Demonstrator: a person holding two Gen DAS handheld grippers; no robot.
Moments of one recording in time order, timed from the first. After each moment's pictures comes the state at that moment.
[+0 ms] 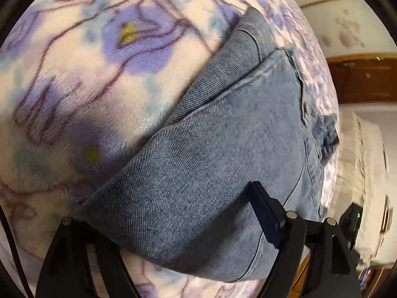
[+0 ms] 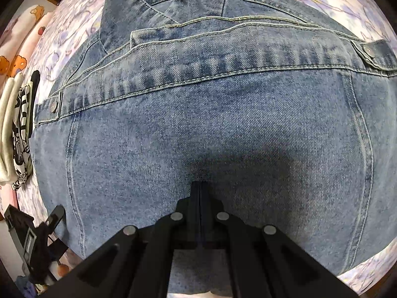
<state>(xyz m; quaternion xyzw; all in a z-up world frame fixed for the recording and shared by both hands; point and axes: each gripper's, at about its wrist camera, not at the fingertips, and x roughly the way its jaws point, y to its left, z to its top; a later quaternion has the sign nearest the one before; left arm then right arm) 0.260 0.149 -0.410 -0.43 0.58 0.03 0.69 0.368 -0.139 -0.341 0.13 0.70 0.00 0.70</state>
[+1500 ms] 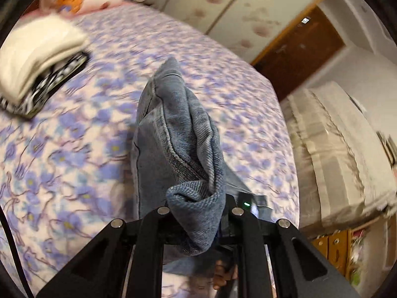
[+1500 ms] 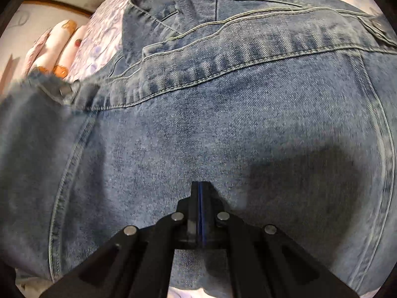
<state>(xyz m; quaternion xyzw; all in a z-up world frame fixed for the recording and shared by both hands) 0.262 -0.062 -0.163 -0.26 0.43 -0.06 0.86 0.332 -0.186 -0.349 0.23 0.67 0.13 0.70</state>
